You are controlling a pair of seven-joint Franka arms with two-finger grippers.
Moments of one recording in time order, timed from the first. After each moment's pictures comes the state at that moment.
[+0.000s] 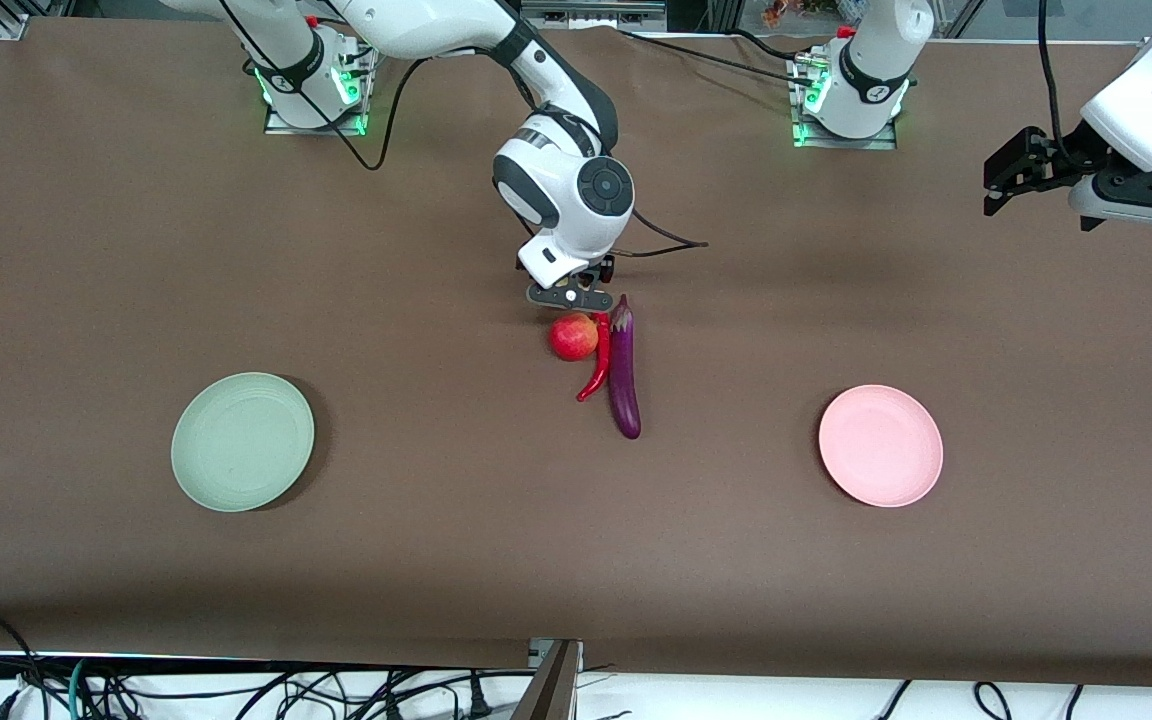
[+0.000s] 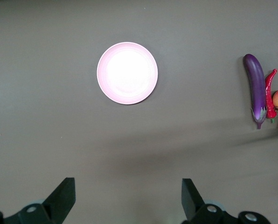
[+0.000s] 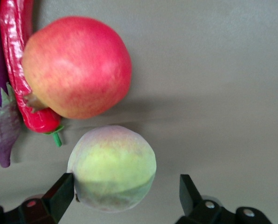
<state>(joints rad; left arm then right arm) -0.07 -0.03 -0.05 -1.55 0.02 1.48 0.05 0.83 0.70 0.08 -1.53 -0.11 2.01 1.01</state>
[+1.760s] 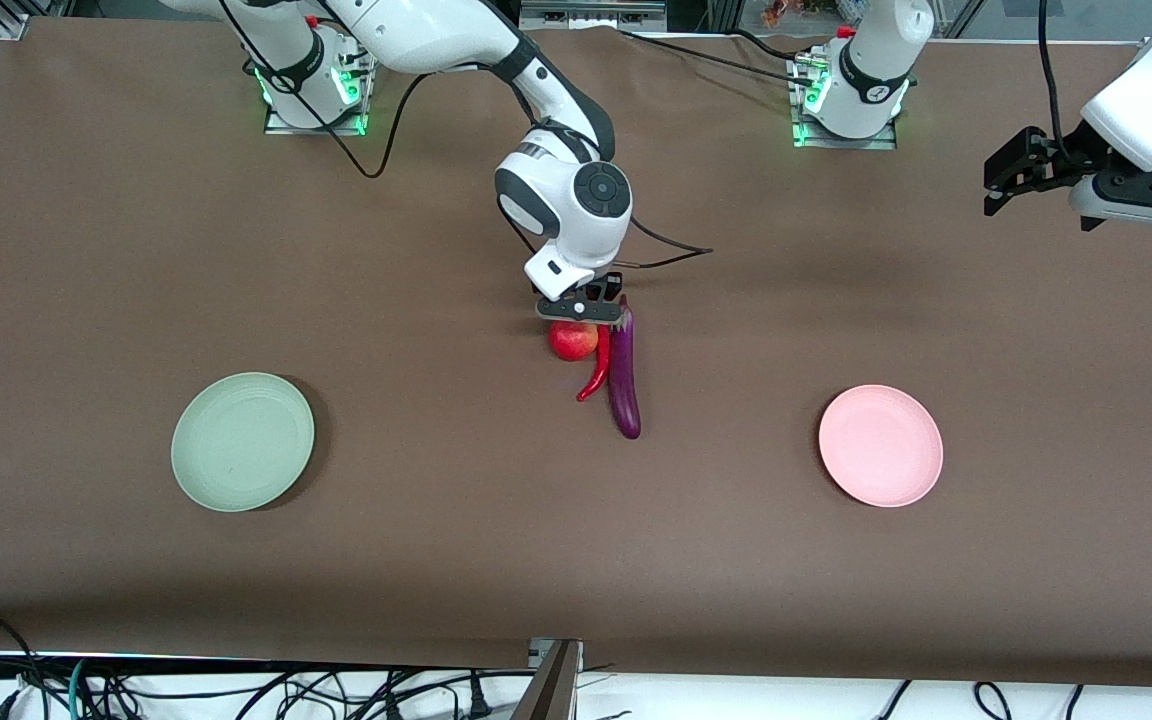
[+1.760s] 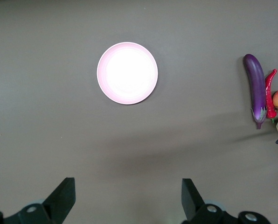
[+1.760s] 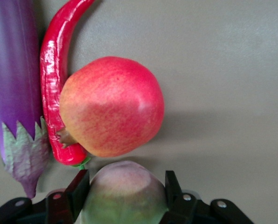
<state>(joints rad) -0.07 -0.03 -0.05 -1.55 0.02 1.48 0.05 0.83 0.74 0.06 -1.52 -0.14 2.14 1.01</state>
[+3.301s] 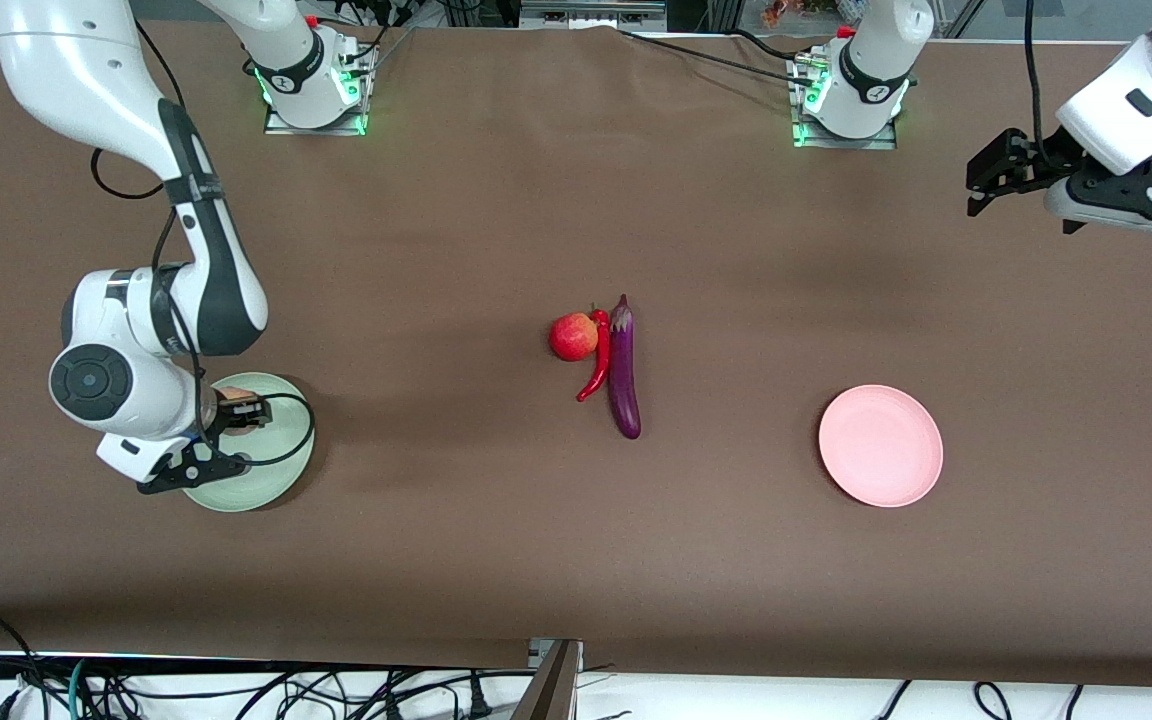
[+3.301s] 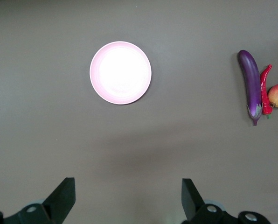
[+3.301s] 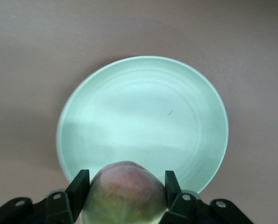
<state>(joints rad) -0.10 -0.02 -0.05 -1.55 0.02 1.48 0.05 0.15 0.64 -0.09 -1.52 -0.11 2.08 -0.15</state>
